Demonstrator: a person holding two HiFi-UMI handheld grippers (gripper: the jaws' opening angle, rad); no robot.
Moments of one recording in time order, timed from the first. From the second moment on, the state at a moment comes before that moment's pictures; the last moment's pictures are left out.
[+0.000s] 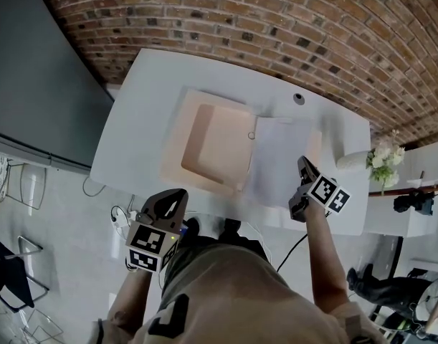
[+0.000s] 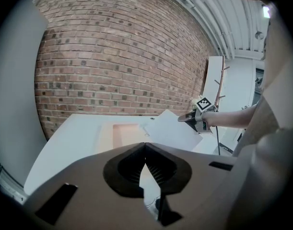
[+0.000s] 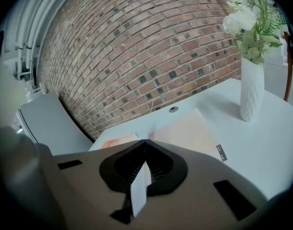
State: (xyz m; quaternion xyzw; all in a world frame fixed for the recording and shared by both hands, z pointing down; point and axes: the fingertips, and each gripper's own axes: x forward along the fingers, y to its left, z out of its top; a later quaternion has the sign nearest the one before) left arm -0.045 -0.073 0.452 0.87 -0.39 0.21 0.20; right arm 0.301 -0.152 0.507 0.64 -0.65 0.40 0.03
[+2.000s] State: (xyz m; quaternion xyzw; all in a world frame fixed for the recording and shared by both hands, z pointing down) left arm -0.073 -0.064 0.457 0.86 -0.42 0.22 0.21; right arm 0.252 -0.185 0.555 0.62 -0.62 0.48 -0.02
